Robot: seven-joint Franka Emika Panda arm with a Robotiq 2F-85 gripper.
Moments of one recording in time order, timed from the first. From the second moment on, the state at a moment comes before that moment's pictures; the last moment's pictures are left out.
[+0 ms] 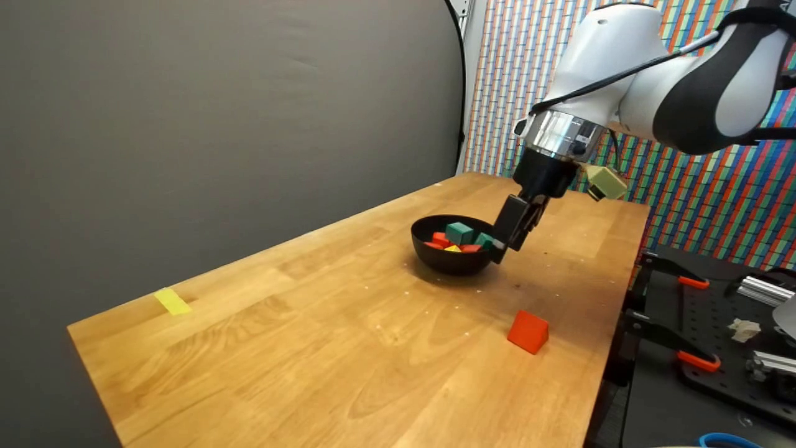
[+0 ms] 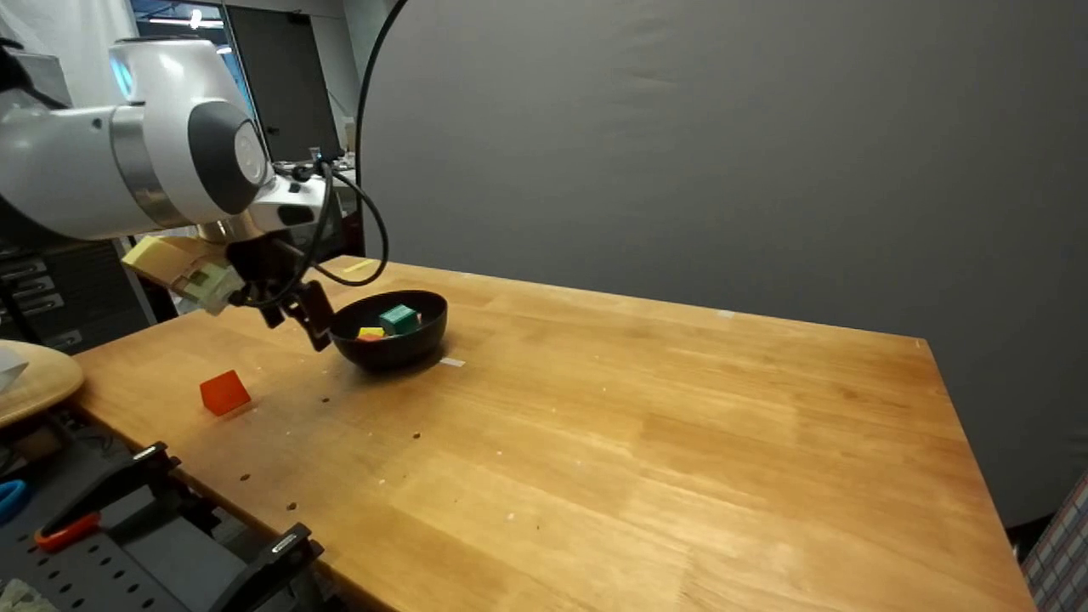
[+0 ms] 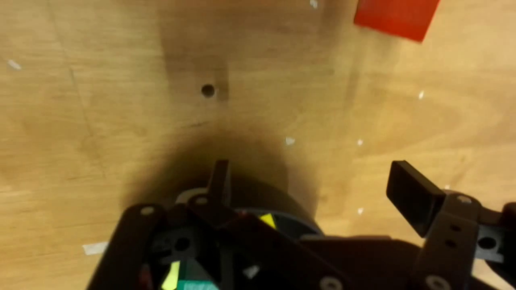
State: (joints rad) arm -0.58 0.22 0.73 -2.76 -0.76 3.16 0.81
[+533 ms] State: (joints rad) arm -0.58 0.19 0.82 -2.76 -0.83 3.07 0.85
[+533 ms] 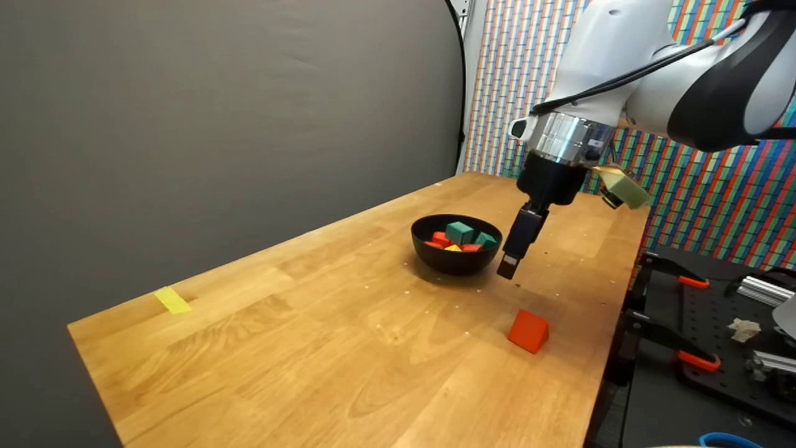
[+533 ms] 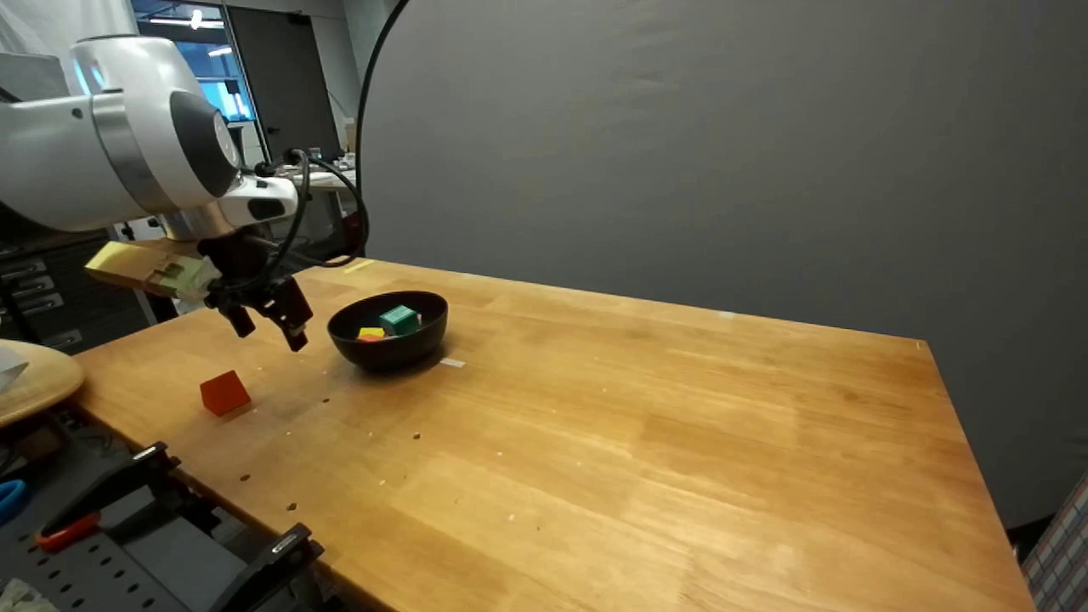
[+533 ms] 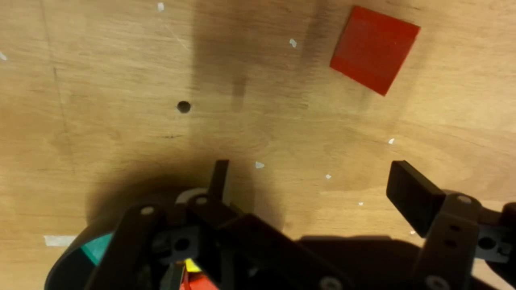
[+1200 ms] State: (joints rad) arm -0.58 0.41 0.84 -2.74 -0.74 2.92 0.85
